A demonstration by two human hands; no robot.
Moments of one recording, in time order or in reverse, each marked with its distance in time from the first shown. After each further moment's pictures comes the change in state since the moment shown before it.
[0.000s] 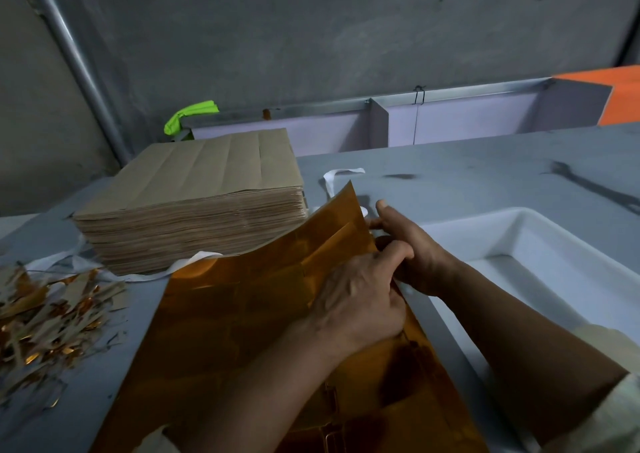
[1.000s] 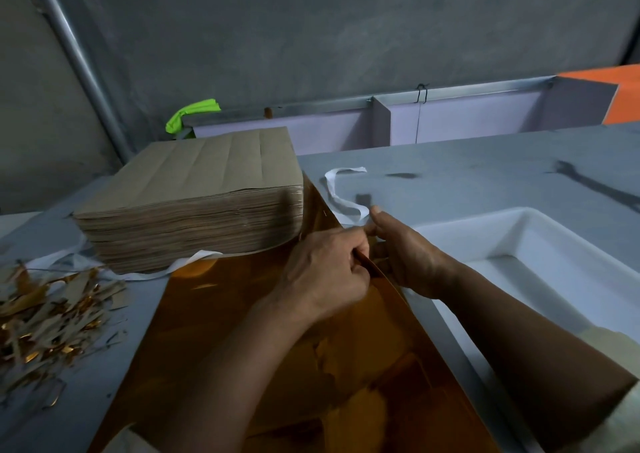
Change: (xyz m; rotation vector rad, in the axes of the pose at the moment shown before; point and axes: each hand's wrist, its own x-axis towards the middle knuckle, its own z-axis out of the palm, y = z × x) left_hand 0.008 -0.025 -0.033 -0.002 0.063 -0.141; right_hand 0.011 0.011 -0.003 -0.104 0.015 0.089
